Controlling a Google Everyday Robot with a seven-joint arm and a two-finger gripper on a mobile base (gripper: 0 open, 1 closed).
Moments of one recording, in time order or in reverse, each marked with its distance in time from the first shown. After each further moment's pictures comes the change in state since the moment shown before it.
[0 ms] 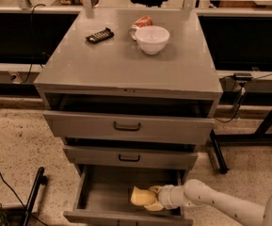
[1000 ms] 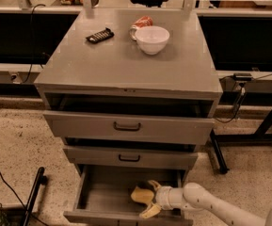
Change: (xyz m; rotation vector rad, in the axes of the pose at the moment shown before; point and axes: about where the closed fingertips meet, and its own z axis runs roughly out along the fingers) arm -0.005 -0.002 0.019 0.026 -0.124 0.027
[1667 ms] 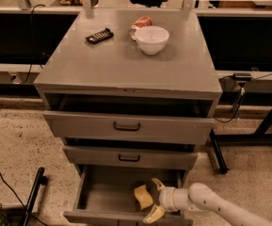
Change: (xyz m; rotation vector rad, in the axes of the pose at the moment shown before) arm -0.021 0.013 -0.029 -0.026 -0.026 -0.022
